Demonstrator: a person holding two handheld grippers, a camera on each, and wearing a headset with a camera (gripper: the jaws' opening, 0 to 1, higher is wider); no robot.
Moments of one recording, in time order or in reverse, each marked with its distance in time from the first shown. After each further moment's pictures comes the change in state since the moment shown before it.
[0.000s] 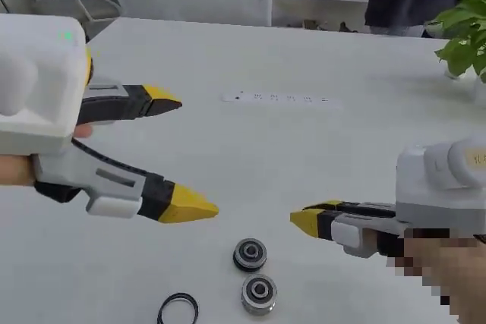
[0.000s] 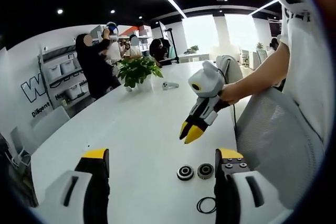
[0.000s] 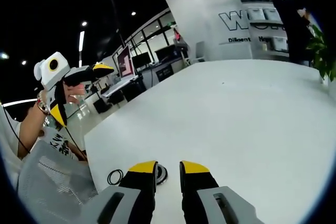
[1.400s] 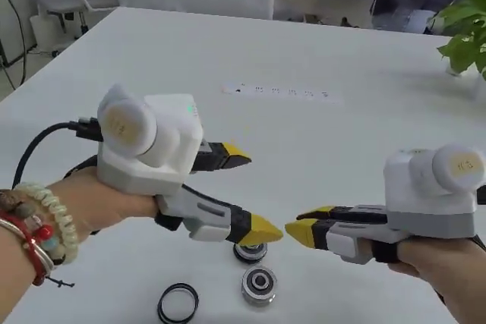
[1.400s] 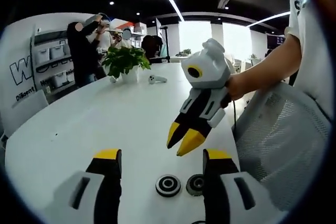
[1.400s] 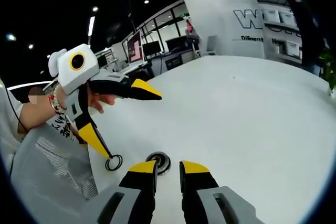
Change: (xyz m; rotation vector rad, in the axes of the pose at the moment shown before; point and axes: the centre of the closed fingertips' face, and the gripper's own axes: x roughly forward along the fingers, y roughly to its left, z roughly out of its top) left arm 0.085 -0.040 -0.044 -0.108 -0.007 -0.122; right arm 0.010 0.007 -0.023 -0.098 0.088 0.048
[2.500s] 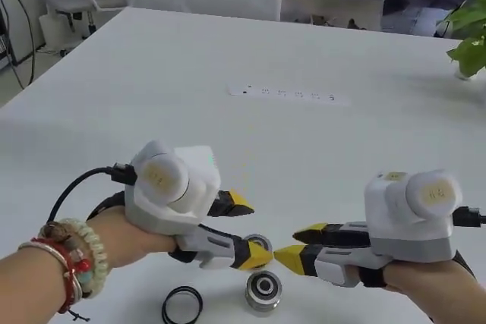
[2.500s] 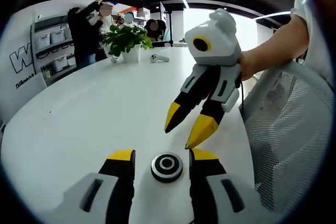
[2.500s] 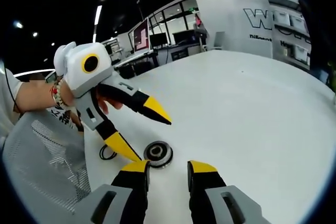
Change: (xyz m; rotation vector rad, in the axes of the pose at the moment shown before) left arm 0.023 0.001 -0.057 -0.046 0.113 0.013; right arm 0.021 0.002 -0.022 -0.070 0.058 0.017
